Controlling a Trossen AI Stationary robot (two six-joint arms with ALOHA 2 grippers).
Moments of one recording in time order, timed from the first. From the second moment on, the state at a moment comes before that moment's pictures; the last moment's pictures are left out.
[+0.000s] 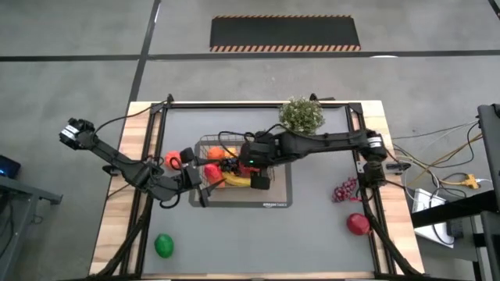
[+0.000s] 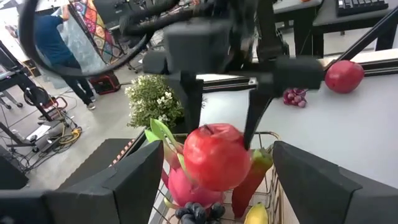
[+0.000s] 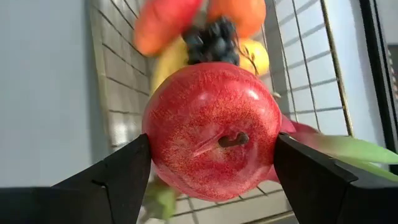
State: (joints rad) left arm -0.53 1.06 0.75 0.03 -0.92 0.01; right arm 0.05 1.97 1.93 -1.07 0.18 0.05
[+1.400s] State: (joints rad) left arm -0.53 1.04 0.73 0.04 -0.92 0.02; right arm 0.01 2.09 1.90 -1.05 0.08 -0.19
